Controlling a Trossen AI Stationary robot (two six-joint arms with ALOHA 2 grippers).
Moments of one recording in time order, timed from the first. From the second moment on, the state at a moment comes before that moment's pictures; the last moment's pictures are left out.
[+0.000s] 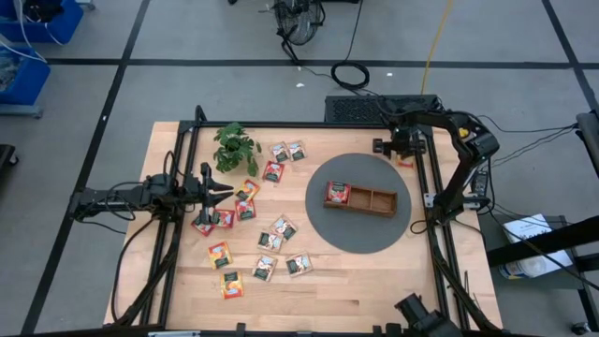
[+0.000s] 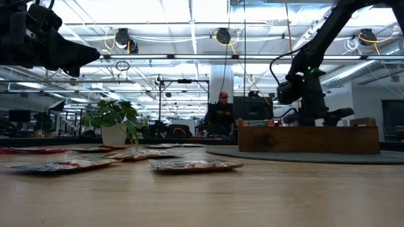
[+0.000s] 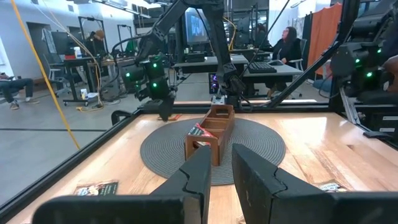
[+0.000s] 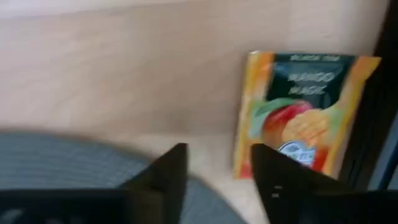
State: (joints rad) left arm 0.04 0.03 0.01 0.06 -0.04 0.05; right arm -1.05 1.76 1.03 -0.99 0.02 0.60
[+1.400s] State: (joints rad) left arm 0.04 0.03 0.01 0.06 -0.04 0.05; right arm -0.96 1.85 1.01 -1.09 0.24 0.66
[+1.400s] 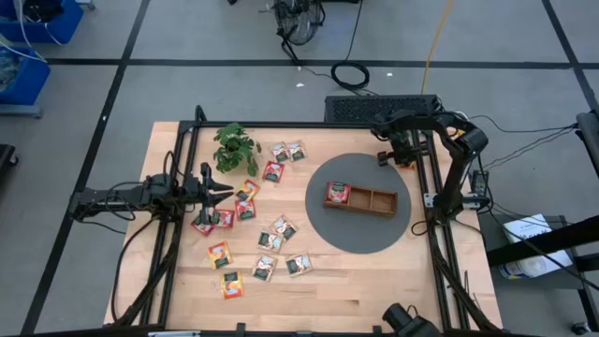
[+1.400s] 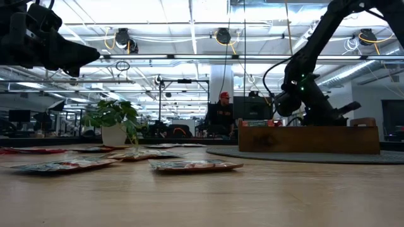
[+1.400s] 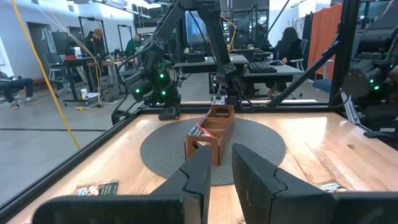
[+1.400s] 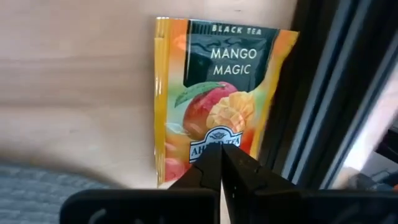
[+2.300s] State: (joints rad) left arm 0.04 0.03 0.01 0.06 -0.04 0.05; right arm -0.87 1.68 1.01 -0.55 -0.06 0.33
